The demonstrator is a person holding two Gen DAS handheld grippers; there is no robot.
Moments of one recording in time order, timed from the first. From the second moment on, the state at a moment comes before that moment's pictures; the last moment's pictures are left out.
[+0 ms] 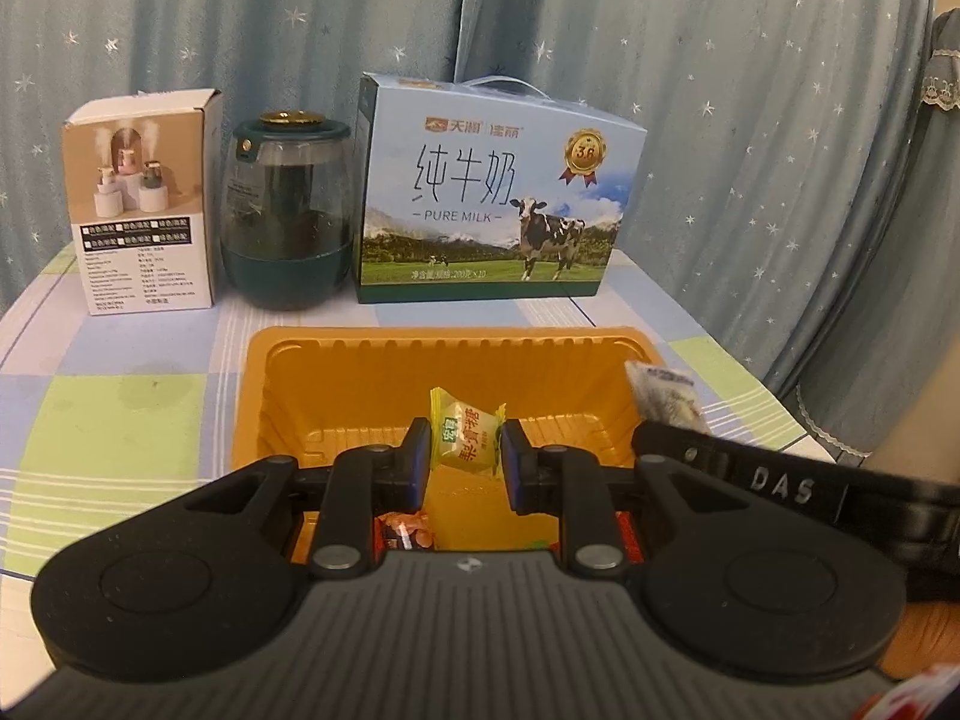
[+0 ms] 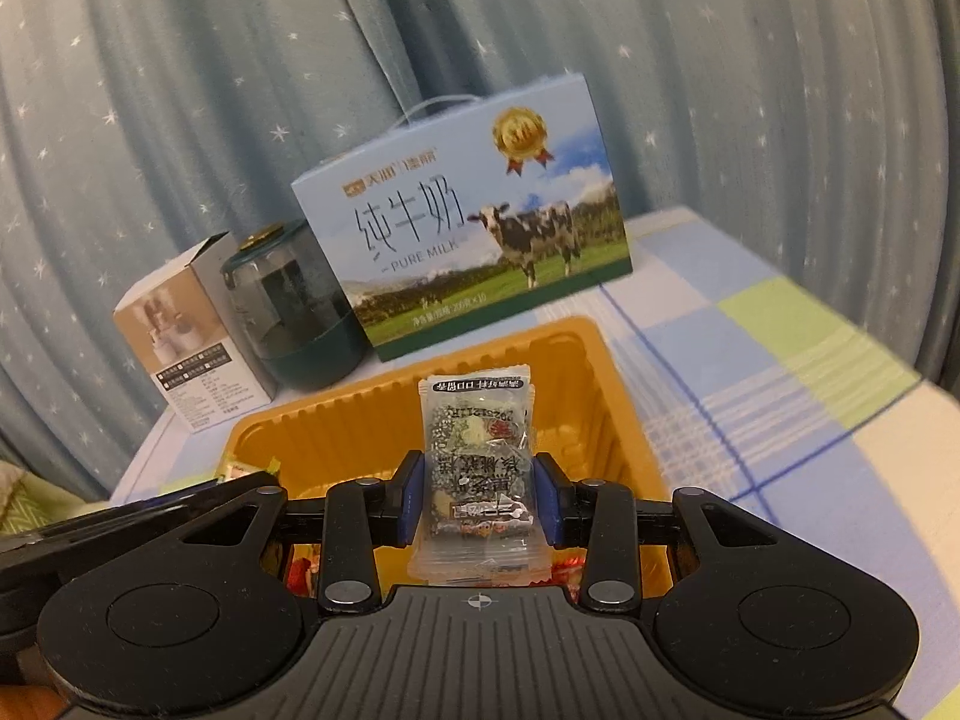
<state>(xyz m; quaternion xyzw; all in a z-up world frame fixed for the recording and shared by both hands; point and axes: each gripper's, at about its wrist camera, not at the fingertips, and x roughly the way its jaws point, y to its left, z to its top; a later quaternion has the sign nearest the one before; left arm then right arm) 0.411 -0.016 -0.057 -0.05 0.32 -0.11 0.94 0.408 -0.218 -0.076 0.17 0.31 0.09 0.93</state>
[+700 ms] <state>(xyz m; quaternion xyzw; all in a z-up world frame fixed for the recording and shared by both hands) 0.412 0.016 -0.061 -0.06 0.32 -0.08 0.94 0.407 -0.220 -0.074 0.17 0.30 0.09 0.94</state>
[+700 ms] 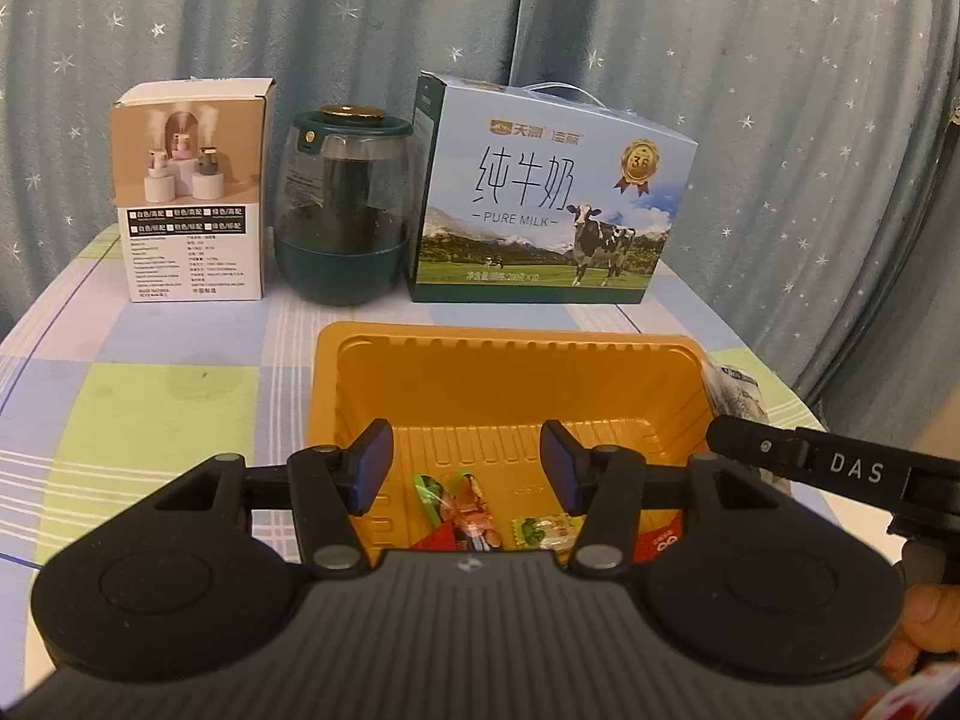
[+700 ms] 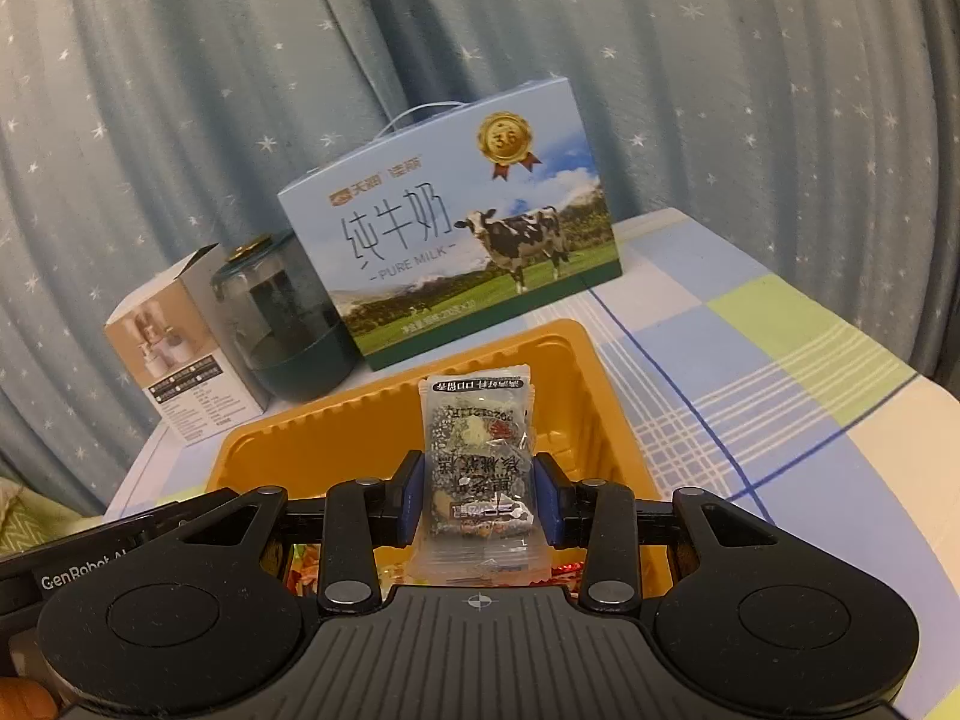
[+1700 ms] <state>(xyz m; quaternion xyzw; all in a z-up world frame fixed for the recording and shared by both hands) 0.410 0.027 -0.064 -0.04 0.33 -0.04 0.94 0.412 -0.219 -0.073 0.18 0.26 0.10 0.94</state>
